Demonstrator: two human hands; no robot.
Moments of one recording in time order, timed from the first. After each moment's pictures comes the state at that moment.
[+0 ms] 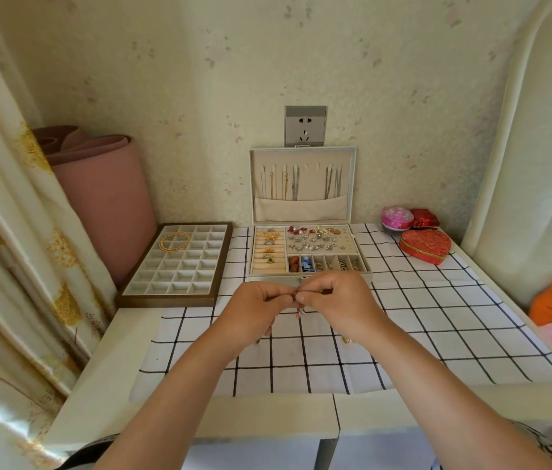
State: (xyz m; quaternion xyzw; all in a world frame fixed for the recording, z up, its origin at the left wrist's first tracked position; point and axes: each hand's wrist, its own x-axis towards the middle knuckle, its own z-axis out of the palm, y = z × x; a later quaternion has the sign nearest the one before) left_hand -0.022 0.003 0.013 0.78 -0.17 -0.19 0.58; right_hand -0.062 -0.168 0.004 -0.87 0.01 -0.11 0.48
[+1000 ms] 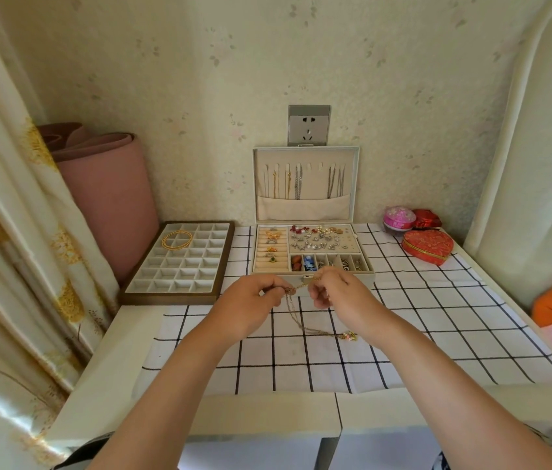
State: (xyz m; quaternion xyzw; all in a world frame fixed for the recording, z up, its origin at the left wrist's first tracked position) left_hand -0.011 0.013 0.017 0.85 -0.22 -0.11 0.46; right_hand -0.061 -0.168 0.010 -0.80 0.07 -0.02 0.59
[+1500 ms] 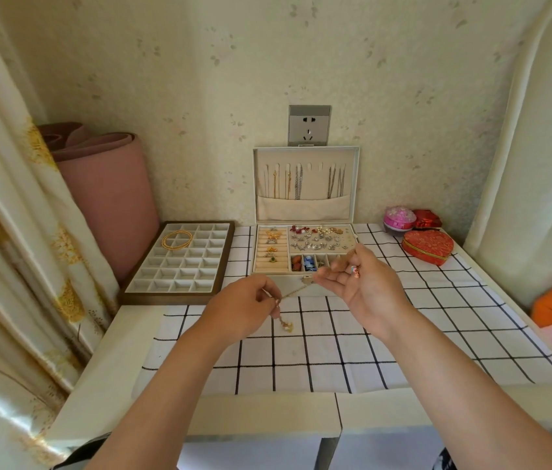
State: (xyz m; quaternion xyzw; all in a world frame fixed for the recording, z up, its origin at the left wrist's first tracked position) left_hand -0.007 0.019 0.014 0.90 -0.19 -0.13 0.36; right_hand -0.060 -0.173 0.032 -0.45 0.14 -0.11 0.87
